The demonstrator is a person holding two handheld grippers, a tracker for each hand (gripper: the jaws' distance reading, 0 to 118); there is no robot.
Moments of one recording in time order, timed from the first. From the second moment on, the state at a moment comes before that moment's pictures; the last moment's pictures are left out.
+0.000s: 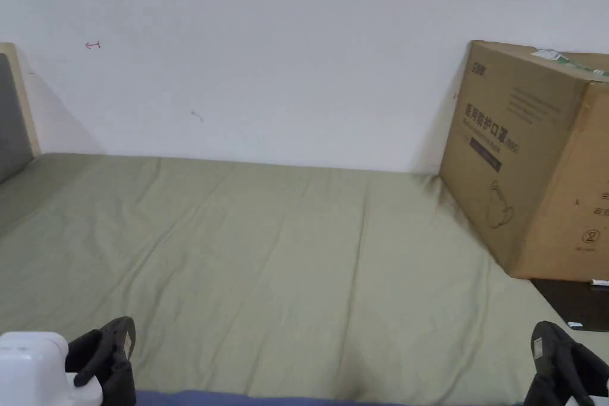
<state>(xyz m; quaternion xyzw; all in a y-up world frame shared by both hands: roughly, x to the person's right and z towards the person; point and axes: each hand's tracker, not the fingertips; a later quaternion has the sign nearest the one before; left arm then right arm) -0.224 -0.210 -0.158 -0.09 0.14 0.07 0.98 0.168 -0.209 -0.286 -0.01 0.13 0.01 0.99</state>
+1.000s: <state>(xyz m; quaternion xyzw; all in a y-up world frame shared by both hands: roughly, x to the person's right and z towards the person) -0.422 -0.464 -0.290 -0.35 -0.23 0.57 0.71 0.145 -0.226 -0.342 -0.17 0.15 0.04 0.97</state>
